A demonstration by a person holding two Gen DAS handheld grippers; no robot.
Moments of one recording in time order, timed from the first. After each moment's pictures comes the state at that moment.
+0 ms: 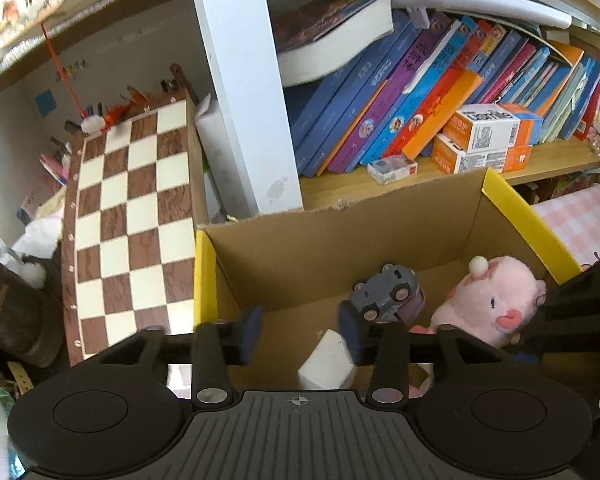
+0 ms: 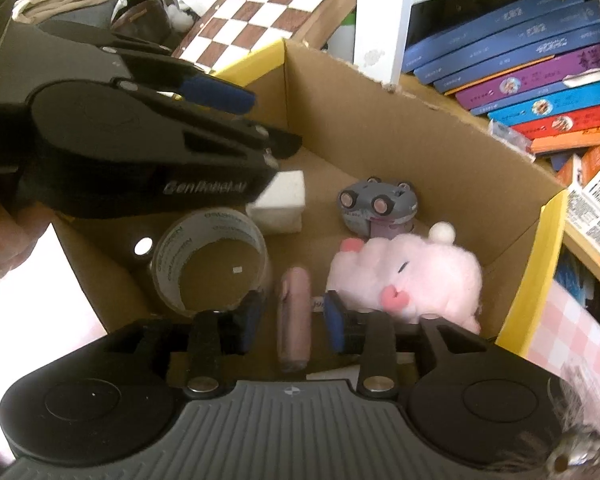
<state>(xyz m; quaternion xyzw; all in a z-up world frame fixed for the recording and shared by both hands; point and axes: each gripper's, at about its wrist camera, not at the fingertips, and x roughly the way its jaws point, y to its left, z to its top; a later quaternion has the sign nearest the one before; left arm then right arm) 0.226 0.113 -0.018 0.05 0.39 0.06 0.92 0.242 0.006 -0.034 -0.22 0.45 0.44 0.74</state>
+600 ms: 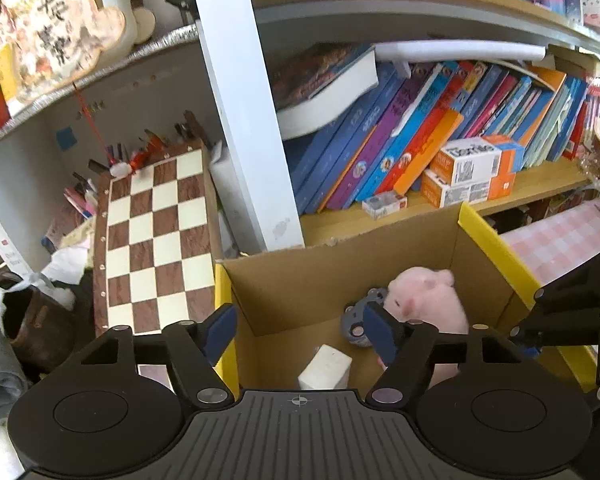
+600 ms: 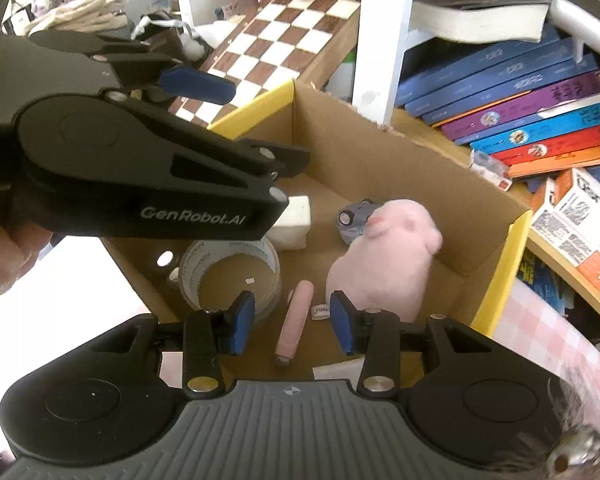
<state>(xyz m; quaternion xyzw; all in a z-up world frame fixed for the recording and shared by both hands) 0.197 0.101 0.013 0.07 0.35 0.06 0.93 0.221 -0.010 0.000 -0.22 0.42 0.44 0.76</state>
